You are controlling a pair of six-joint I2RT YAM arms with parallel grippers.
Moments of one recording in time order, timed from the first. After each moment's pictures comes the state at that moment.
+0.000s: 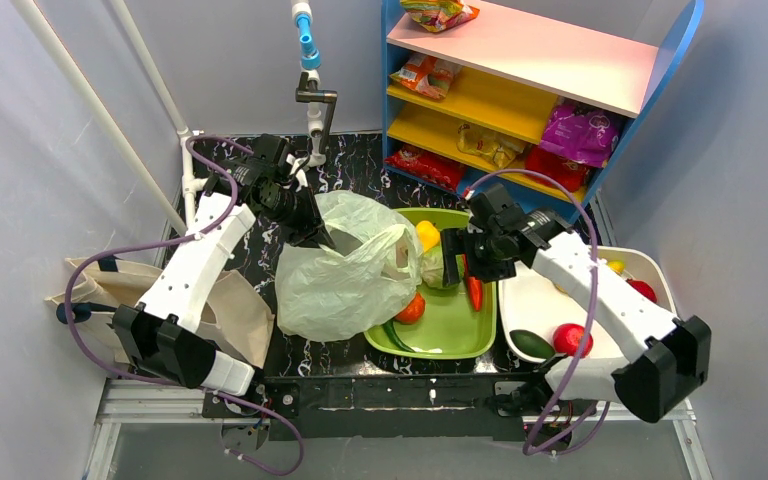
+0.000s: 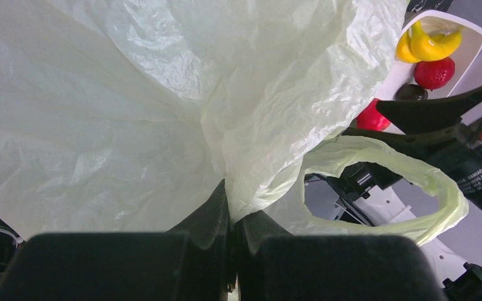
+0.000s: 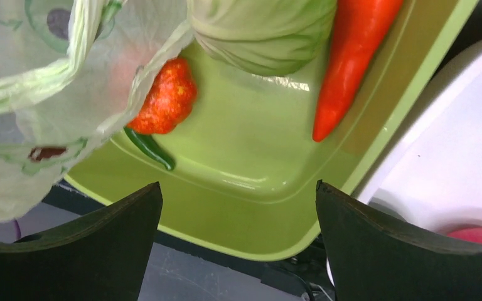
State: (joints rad) left arm -0.36 1.44 1.55 -1.28 0.37 -0.68; right arm 0.62 1.23 1.16 -1.05 -0.10 0.42
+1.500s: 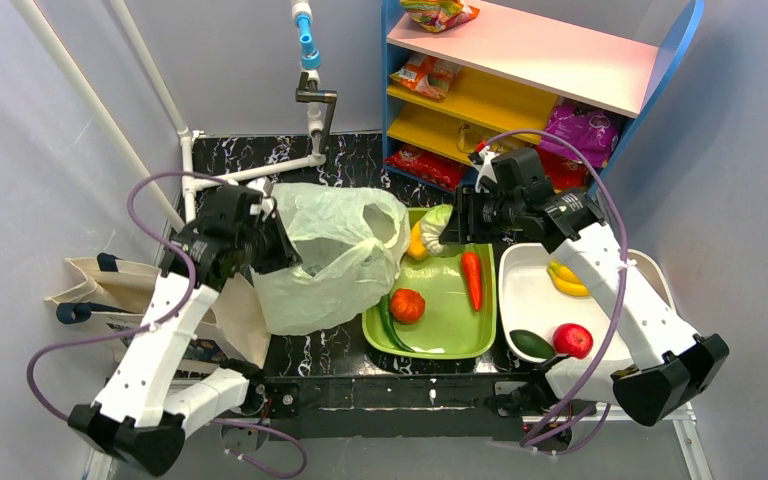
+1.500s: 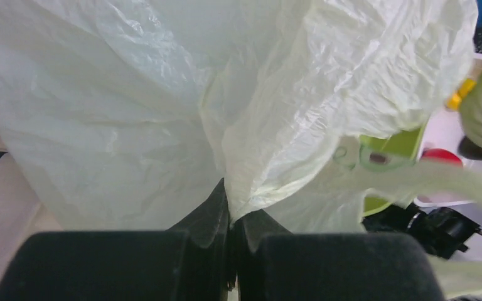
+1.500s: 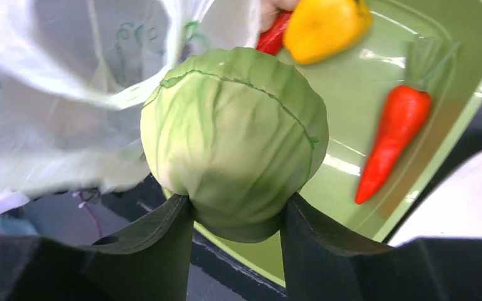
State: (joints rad) left arm -0.36 1.05 1.29 -1.13 0.10 -0.57; right arm 0.54 1.26 1.38 -0.95 -0.23 0.41
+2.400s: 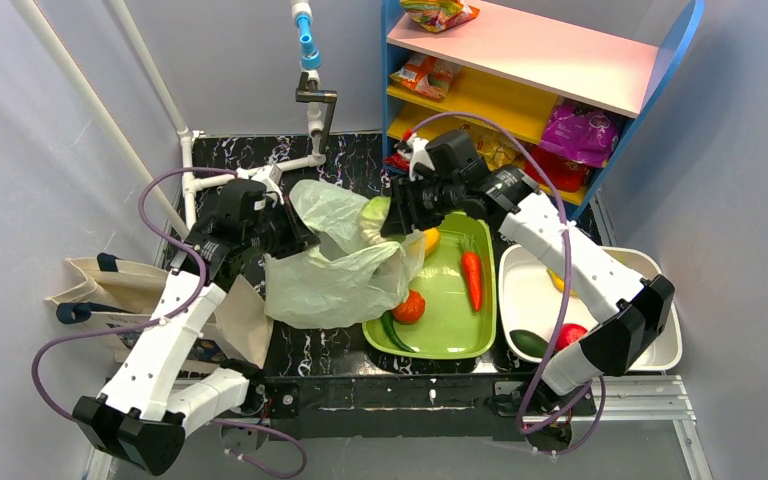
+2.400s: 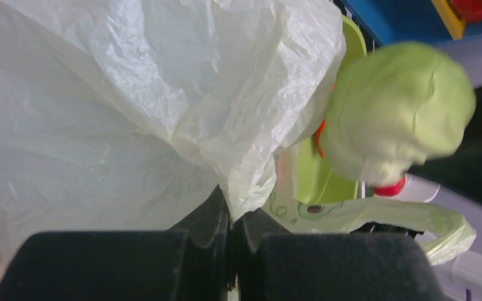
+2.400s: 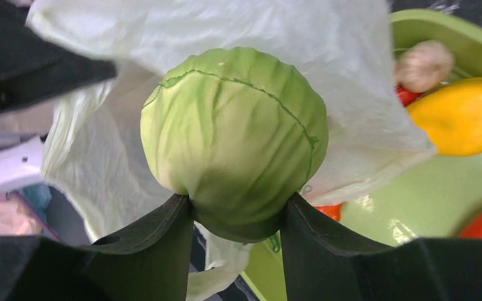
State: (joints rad) left arm -0.36 1.00 1.12 -0.80 0.21 -0.60; right arm 0.72 1.52 1.62 -0.83 -0.33 0.38
